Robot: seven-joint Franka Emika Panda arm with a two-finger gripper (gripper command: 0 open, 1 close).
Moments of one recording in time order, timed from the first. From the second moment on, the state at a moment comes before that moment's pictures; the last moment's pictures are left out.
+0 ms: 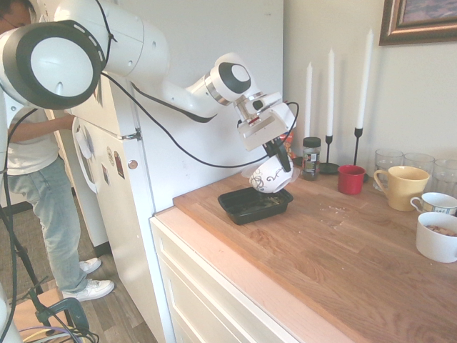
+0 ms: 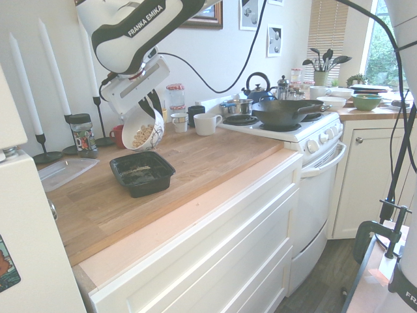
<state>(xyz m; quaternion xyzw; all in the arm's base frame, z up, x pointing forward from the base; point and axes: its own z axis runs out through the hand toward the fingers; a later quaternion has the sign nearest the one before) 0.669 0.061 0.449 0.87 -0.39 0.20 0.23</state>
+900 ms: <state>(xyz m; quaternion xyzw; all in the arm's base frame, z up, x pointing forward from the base) 0.641 0.131 0.430 0.83 -0.27 0.29 0.39</state>
